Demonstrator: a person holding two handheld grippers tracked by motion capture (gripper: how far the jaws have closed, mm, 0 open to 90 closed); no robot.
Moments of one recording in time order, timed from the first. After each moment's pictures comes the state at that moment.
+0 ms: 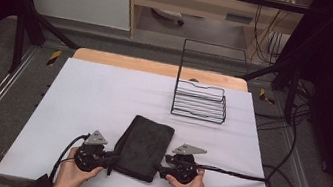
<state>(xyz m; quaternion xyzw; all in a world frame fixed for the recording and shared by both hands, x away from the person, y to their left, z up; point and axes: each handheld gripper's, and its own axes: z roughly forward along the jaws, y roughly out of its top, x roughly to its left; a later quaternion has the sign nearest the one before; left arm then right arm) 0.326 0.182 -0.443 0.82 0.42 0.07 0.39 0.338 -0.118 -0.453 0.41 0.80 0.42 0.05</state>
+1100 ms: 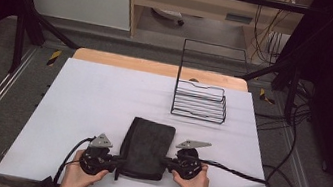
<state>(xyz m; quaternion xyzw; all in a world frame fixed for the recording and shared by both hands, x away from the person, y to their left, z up) 0.320 0.166 -0.441 0.82 0.40 0.04 0.41 0.344 -0.127 -0.432 0.42 0.81 0.40 0.01</state>
